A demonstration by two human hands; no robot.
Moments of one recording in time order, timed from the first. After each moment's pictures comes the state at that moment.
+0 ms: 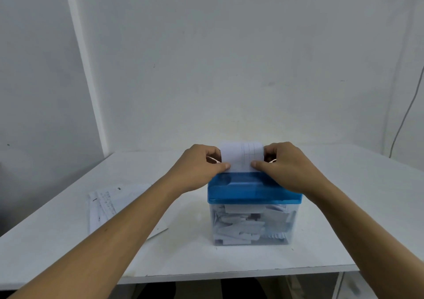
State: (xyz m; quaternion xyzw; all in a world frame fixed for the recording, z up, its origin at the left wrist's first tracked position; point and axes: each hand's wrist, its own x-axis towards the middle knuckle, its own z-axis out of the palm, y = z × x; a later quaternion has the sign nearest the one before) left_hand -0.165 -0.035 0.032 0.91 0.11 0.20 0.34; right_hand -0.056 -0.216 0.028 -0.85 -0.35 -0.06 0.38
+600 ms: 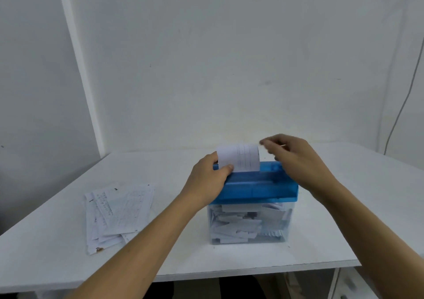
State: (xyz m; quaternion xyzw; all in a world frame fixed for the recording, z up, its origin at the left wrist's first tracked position) left_hand -0.156 -0.065 0.003 0.85 0.10 0.25 0.45; right_hand -0.054 -0.233 0.026 -0.81 -0.32 -0.10 0.47
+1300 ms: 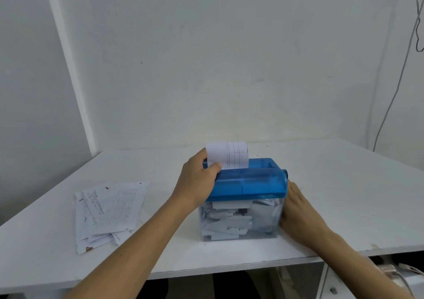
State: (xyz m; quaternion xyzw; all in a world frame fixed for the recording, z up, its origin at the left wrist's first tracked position) left_hand -0.149 -0.064 -0.009 0.84 0.11 0.29 0.45; right_hand -0.039 -0.274 -0.080 -0.87 -0.42 -0.11 0.22
